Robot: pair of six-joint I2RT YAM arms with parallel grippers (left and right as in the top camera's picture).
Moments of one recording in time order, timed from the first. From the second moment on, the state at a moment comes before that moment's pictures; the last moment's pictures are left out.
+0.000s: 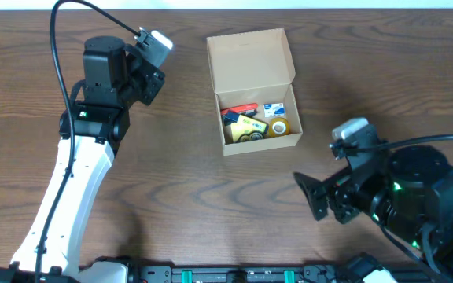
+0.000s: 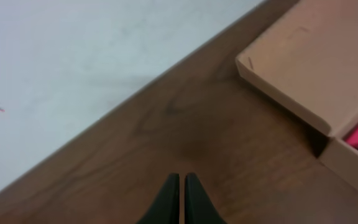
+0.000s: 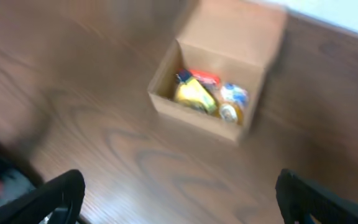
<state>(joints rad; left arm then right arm) -0.14 1.40 1.20 -0.37 0.11 0.50 0.58 0.89 1.41 -1.18 -0.04 0.10</state>
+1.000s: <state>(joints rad) 0.04 1.48 1.20 -0.55 0.23 0.32 0.11 1.71 1.41 -1.03 0.17 0.41</state>
